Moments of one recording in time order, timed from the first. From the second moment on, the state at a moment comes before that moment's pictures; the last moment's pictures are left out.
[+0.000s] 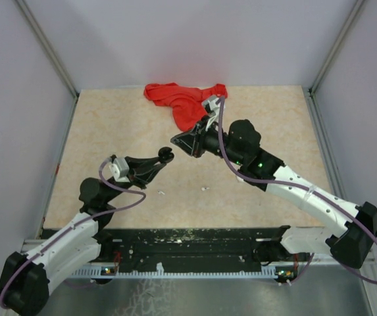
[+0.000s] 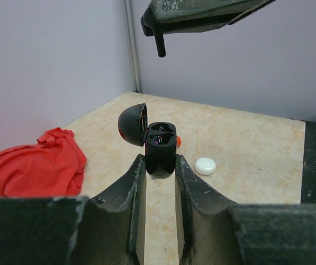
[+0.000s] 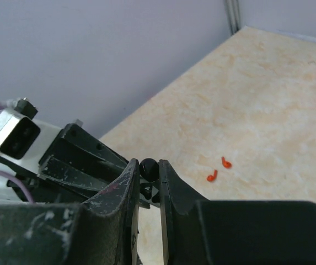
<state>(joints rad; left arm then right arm) -0.48 0.78 0.25 0.92 0.53 -0.14 0.84 1.18 1.09 0.09 -0.19 0.39</state>
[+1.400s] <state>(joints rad) -0.46 0.78 0.20 1.15 0.62 -0.22 0.84 1.22 0.96 0.34 -0.47 0.48</state>
